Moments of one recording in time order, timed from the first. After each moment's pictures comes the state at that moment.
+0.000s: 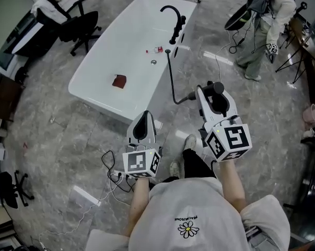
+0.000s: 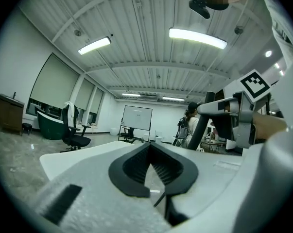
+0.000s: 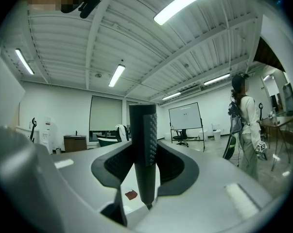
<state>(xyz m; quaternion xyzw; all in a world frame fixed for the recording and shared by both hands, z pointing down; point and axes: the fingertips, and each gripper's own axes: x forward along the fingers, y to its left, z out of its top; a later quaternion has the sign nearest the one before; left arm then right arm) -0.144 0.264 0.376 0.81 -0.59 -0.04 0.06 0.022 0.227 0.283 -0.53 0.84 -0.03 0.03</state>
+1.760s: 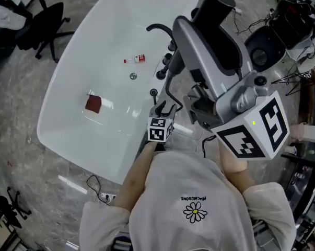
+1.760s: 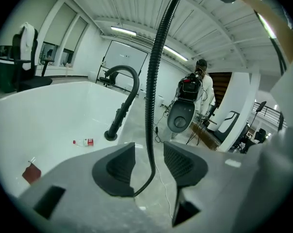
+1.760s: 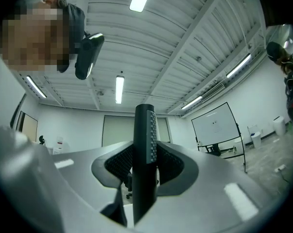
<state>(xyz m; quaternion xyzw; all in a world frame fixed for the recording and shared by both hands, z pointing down) 0.005 -0.286 0.656 0.84 -0.43 0.13 0.30 -0.046 -0.327 0.145 -0.39 0.91 -0.01 0.15</state>
